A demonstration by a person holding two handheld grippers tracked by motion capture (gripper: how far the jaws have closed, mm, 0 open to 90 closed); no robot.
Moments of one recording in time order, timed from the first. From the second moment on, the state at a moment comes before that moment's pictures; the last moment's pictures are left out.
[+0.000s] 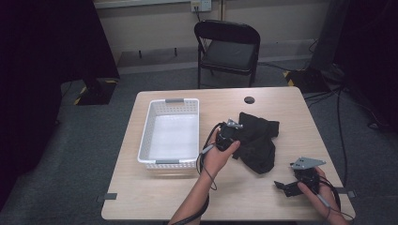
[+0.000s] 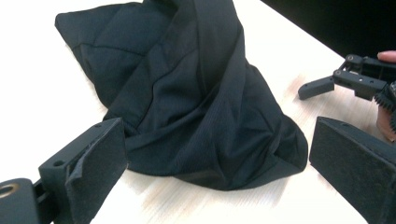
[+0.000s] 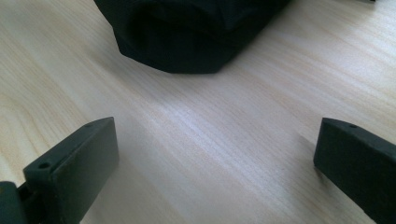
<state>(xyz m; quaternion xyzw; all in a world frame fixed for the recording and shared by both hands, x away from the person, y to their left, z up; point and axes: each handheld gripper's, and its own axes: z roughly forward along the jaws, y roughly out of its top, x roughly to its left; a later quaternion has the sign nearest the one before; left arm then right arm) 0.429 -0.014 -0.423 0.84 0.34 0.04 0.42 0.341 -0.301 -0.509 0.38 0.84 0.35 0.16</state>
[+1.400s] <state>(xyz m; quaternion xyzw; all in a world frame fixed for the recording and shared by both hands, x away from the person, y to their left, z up) 0.394 0.002 -0.460 0.86 0.31 0.01 0.41 0.341 -0.301 -0.509 0.38 0.84 0.35 0.16</state>
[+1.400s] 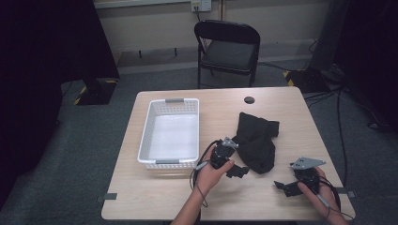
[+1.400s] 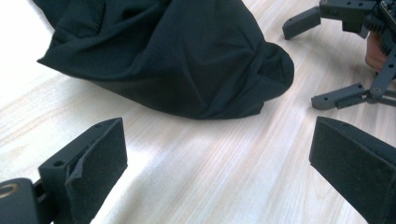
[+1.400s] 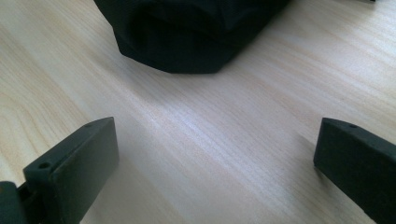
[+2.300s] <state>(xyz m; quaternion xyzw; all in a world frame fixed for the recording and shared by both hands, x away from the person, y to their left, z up) 0.378 0.031 -0.470 0.86 0.30 0.00 0.40 0.341 -0.301 -0.509 0.38 0.84 0.35 0.16</state>
